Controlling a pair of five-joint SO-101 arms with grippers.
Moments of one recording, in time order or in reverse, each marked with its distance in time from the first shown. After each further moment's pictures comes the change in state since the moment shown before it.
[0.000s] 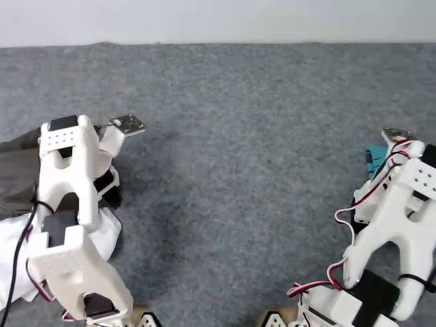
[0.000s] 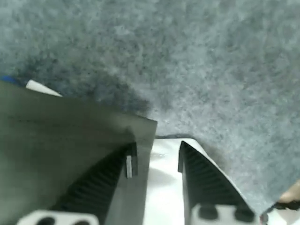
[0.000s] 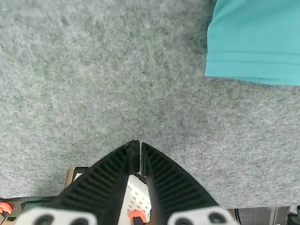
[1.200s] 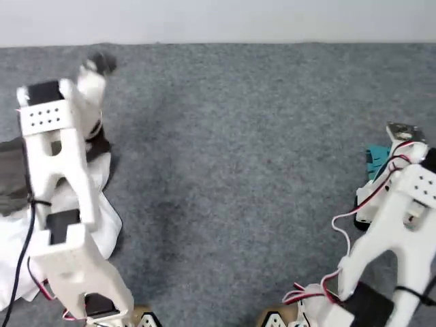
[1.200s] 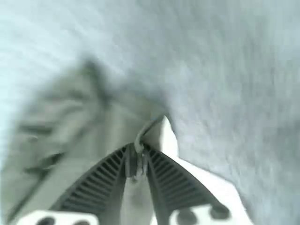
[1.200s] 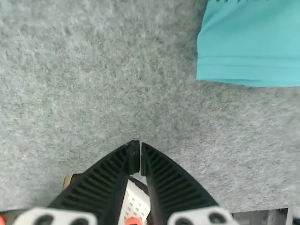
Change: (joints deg) left arm 2.3 -3.0 -33.1 4.7 19.3; right arm 0.0 -6.8 0.0 0.0 0.0
